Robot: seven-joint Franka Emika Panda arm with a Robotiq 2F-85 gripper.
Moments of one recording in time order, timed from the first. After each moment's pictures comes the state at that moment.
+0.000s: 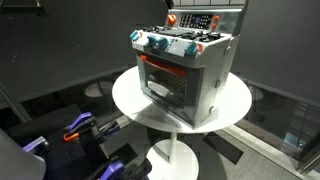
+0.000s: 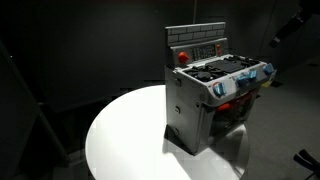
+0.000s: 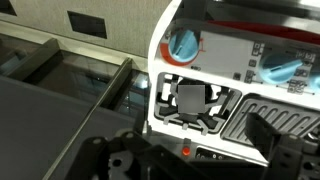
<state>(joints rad) -0.13 -0.51 0.05 -2.60 -0.29 2.60 0.00</state>
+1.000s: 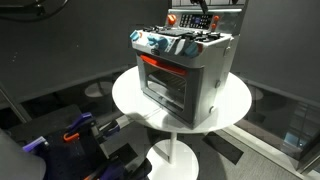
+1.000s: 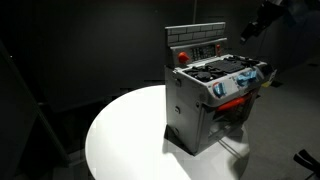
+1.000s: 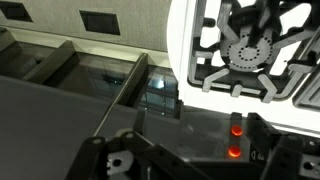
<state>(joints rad) -0.18 -0.10 0.06 -2.25 -0.47 2.66 0.22</state>
